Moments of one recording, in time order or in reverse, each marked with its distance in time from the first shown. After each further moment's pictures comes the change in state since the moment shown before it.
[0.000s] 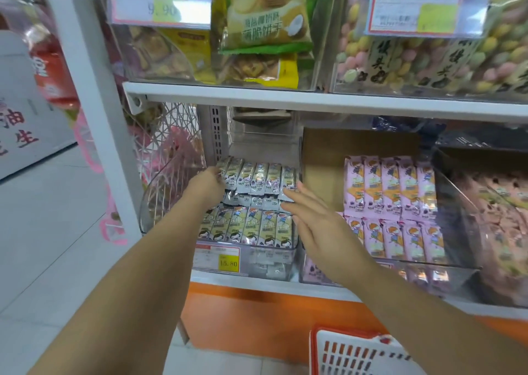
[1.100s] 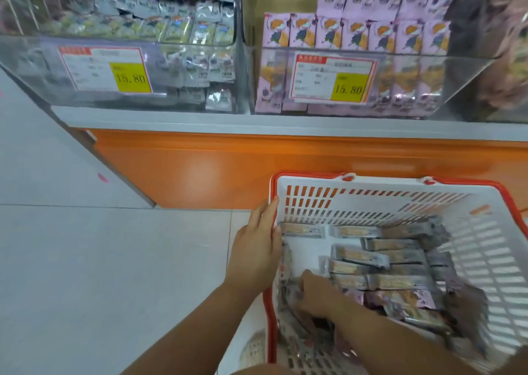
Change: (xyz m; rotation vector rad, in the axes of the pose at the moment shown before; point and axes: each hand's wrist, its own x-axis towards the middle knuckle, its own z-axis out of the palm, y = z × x) left_hand -0.272 -0.060 0.256 -0.217 -0.295 0.290; right_hand -0.336 0.018 0.149 0.182 -1.117 1.060
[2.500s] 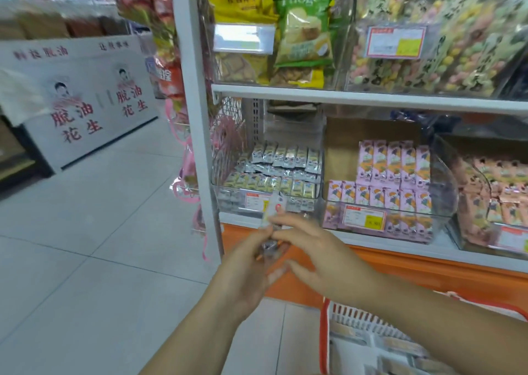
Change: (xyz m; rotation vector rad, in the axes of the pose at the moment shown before) left_hand -0.083 0.132 -0.241 -1.424 0.153 -0.335; right_hand -0.243 -0.209 -0.153 -0.224 0.730 -1.262
